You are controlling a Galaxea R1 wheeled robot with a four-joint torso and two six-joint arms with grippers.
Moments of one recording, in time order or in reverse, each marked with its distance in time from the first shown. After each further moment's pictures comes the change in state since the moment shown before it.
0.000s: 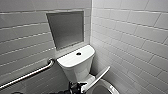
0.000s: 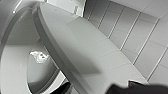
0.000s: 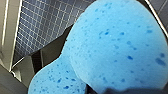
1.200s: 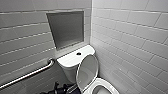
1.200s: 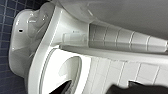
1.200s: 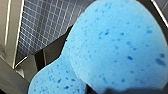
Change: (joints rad) left arm 0.007 -0.270 0.115 0.372 0.090 -0.170; right arm -0.001 -0.010 0.031 0.000 -0.001 0.000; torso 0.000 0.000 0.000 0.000
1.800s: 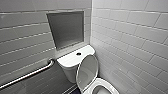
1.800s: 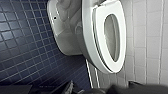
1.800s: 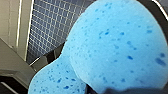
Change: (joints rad) left arm 0.348 -0.170 0.151 0.617 0.083 0.001; right arm 0.007 -0.100 0.166 0.000 0.006 0.004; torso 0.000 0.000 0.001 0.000
